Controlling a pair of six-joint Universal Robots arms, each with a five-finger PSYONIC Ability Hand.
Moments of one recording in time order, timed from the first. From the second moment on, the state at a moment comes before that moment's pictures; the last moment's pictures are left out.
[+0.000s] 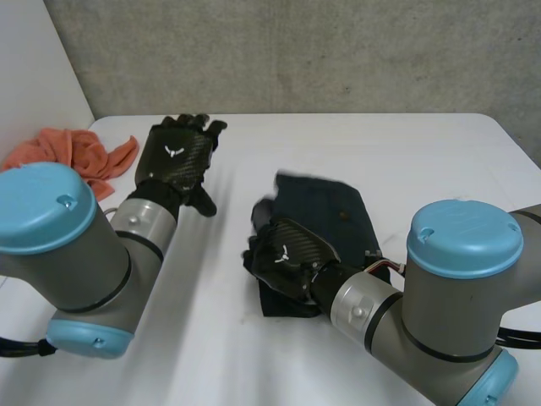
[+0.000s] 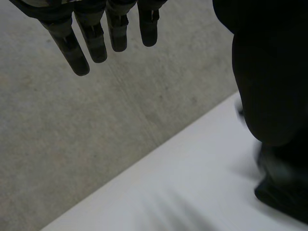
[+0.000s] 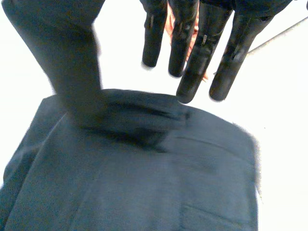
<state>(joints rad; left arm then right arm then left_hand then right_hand) 4.16 -1.88 -1.63 3.55 -1.65 3.37 2.24 -1.18 1.62 -0.14 1.19 2.29 0.19 0.20 0.21 0.20 0.05 0.65 0.81 0.82 0.81 0.64</state>
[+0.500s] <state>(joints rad) 4.00 -2.20 -1.30 3.29 -1.57 3.19 1.90 -1.15 1.51 0.05 1.22 2.93 0.19 0.20 0.21 0.20 0.05 0.20 0.22 0.76 0.24 0.07</state>
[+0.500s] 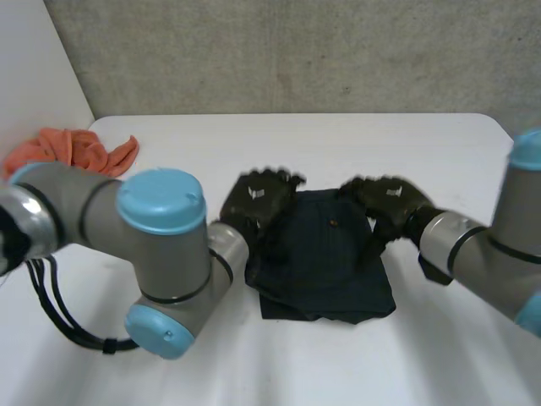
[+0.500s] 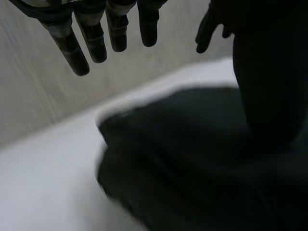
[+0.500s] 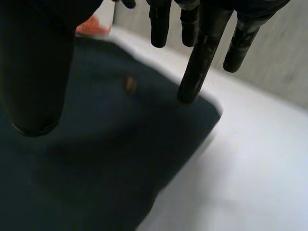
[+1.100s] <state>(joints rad) 4.01 -1.92 -1.26 3.19 -1.47 3.21 1.75 -1.29 1.69 -0.04 1.37 2.96 0.19 0.20 0.21 0.20 0.05 0.14 0.17 0.76 0.24 0.07</state>
